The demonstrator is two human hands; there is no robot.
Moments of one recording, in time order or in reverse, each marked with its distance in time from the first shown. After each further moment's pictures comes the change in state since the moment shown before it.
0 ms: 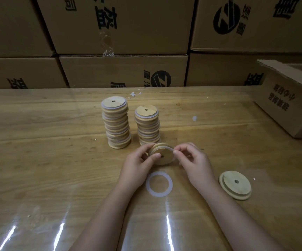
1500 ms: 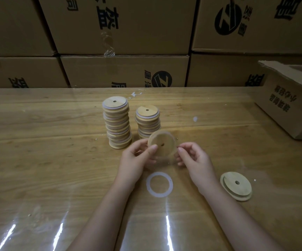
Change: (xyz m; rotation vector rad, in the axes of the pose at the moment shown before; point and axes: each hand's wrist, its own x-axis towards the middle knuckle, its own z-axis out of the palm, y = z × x) left_hand 0.003 0.017 -0.005 -0.487 0.054 -0.214; right_hand 0.003 0.008 0.002 0.224 0.033 0.147
